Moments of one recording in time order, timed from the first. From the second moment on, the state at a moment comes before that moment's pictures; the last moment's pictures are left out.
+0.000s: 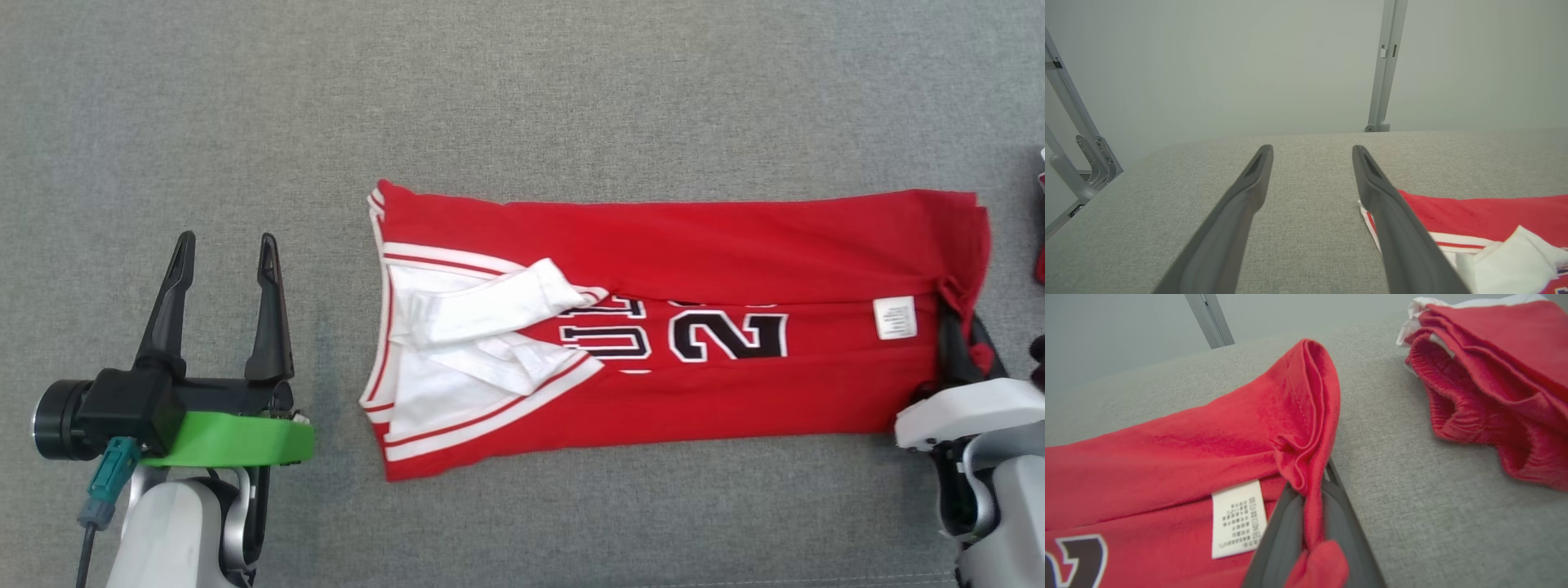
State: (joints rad) left arm -0.21 0.15 -0.09 0.04 -0.21 -0.03 -0.26; right arm -0.24 -0.19 -0.14 0.42 0.35 0.13 -0.27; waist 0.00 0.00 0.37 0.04
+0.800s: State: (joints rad) left arm -0.20 0.13 -0.09 0.05 -0.20 -0.05 -0.26; right arm -0.32 -0.12 0.33 0.03 0.30 0.13 -0.15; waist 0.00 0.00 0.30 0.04
